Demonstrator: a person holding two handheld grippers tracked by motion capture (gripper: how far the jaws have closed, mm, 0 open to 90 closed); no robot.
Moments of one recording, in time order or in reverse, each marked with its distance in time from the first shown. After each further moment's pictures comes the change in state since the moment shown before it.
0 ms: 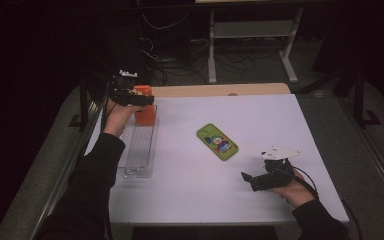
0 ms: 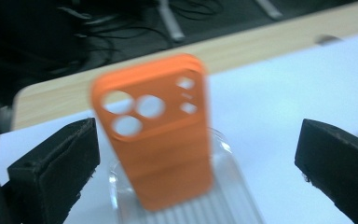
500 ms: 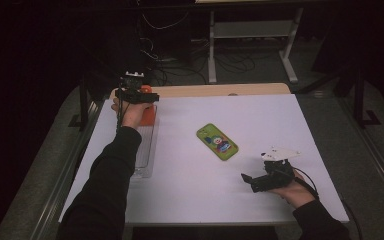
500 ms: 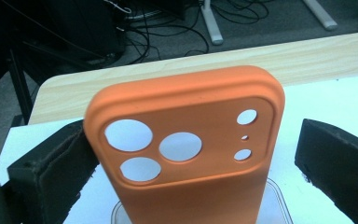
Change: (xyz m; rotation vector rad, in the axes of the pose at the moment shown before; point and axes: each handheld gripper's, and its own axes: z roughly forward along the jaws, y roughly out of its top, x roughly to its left) left arm 0.006 0.003 0.060 -0.003 0.197 -0.104; right arm 0.002 -0.002 0.000 0.007 0.006 -0.001
